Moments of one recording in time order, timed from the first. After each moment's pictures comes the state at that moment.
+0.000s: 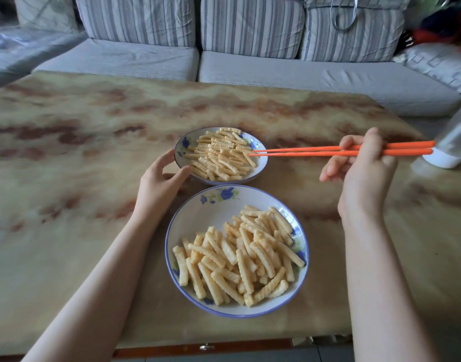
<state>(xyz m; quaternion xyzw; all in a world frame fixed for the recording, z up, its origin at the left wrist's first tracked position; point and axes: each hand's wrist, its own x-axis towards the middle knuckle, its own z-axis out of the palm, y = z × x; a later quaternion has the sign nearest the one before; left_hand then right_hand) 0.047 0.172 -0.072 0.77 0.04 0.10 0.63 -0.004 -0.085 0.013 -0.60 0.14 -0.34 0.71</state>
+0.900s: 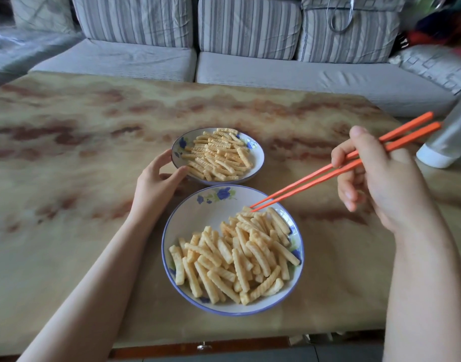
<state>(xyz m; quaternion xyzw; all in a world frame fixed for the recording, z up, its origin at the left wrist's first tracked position) 0.045 0.172 -0.069 0.78 0.03 0.11 0.61 -0.040 -0.110 0.036 -0.78 0.02 -0.17 0.61</state>
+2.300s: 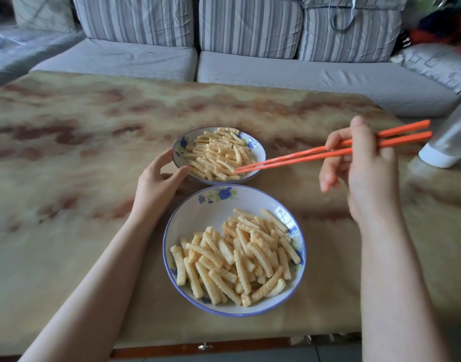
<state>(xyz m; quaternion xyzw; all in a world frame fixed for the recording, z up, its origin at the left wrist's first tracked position) 0.046 0.171 -0.070 0.77 0.03 0.11 0.62 -0.018 -0.089 0.023 -0.69 0.02 -0.27 0.68</state>
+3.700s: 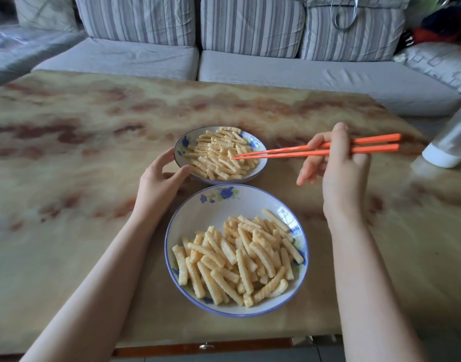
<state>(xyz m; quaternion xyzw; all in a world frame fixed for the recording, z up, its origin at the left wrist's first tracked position) 0.046 0.172 -0.071 0.78 0.03 0.11 0.61 -0.004 -0.068 0.008 -0.67 0.05 -0.30 0.68</state>
